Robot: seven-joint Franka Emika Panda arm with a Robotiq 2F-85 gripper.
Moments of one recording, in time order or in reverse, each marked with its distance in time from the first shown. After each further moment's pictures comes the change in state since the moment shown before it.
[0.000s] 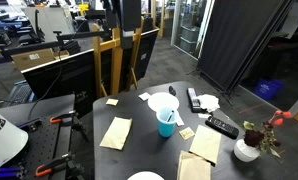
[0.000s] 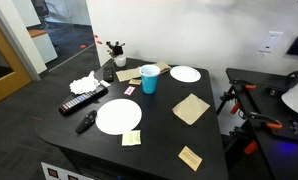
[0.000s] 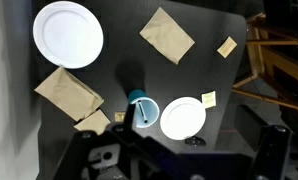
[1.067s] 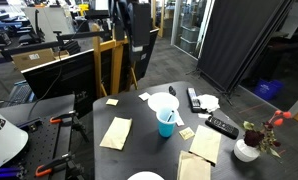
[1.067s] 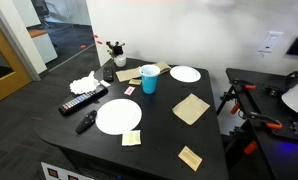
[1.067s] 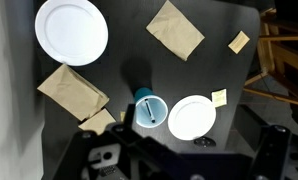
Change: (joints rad) arm -0.018 0.055 0.019 -0.030 0.004 0.095 -0.001
